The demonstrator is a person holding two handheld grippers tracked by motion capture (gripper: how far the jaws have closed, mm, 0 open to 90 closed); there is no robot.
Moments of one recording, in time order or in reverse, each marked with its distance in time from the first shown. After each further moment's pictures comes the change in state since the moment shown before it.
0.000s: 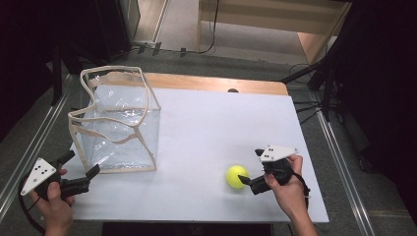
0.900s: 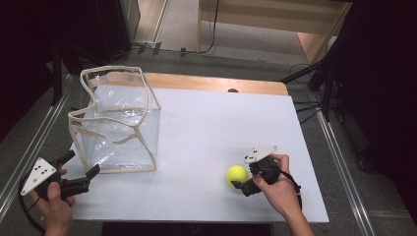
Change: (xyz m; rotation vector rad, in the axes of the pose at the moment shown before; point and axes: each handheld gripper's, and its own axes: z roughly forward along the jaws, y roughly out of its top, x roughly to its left) left arm 0.000 0.000 0.000 0.001 -0.003 0.001; right arm 0.008 0.005 0.029 0.178 0.064 -0.023
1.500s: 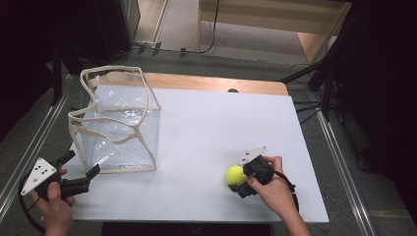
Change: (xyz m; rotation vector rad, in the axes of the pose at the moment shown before) left arm 0.000 0.000 0.000 0.003 -0.001 0.003; right arm 0.001 -0.001 0.022 0.113 0.028 0.010
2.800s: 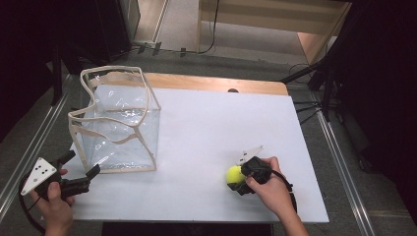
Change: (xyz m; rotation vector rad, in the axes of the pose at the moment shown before) left arm 0.000 0.000 0.000 0.002 -0.001 0.001; right arm -0.003 0.000 0.010 0.040 0.028 0.016
